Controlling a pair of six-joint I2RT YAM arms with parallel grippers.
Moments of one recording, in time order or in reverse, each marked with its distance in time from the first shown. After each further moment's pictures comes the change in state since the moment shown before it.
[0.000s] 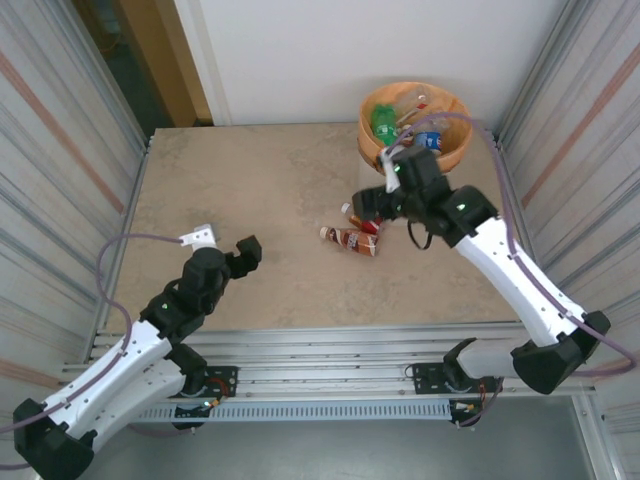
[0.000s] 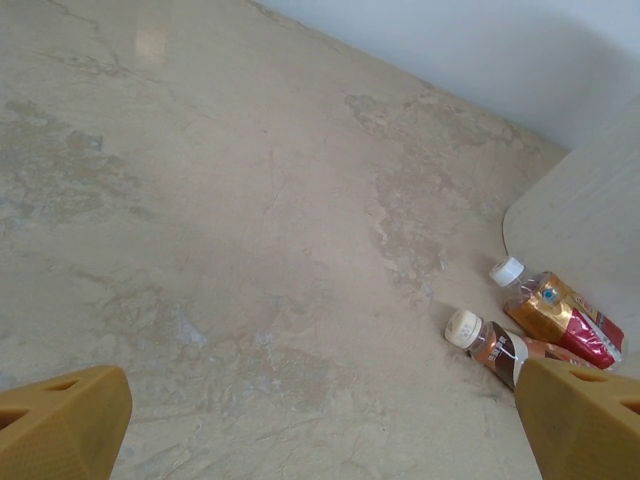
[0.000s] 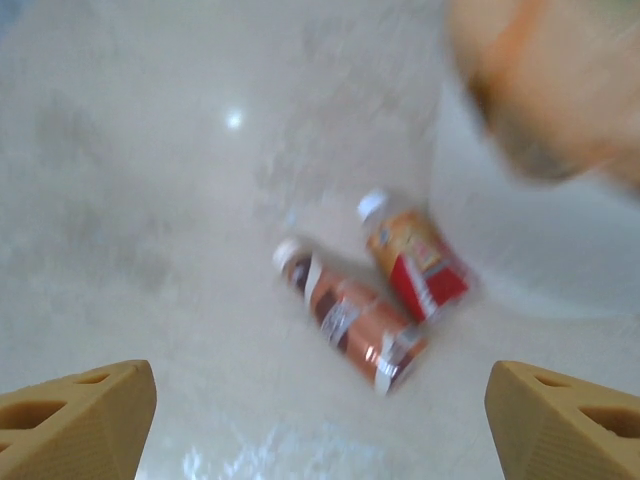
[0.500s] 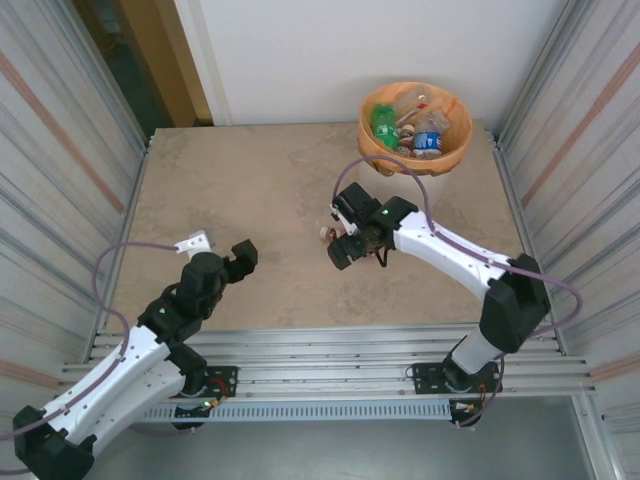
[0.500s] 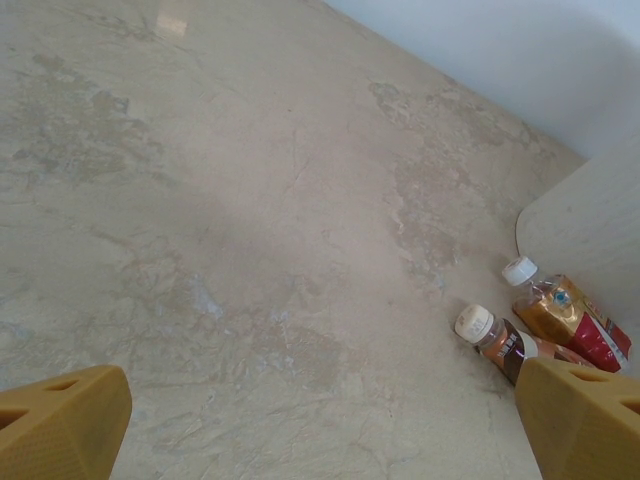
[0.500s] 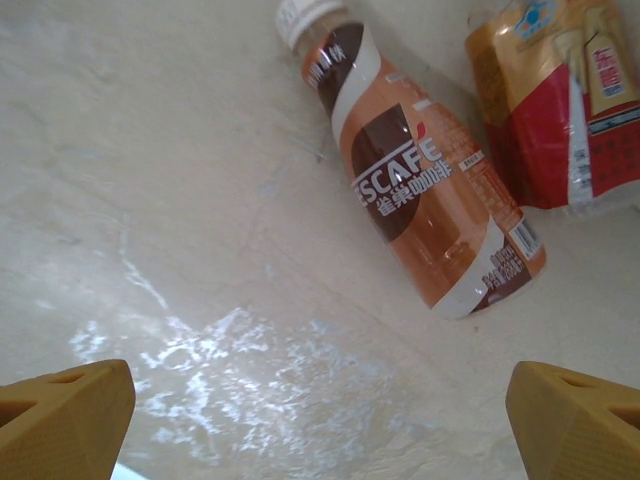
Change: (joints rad) left arm 0.008 -0.045 -0.035 -0.044 0.001 -0.082; right arm 0.098 0.306 -0.114 -0.025 0.024 -0.131
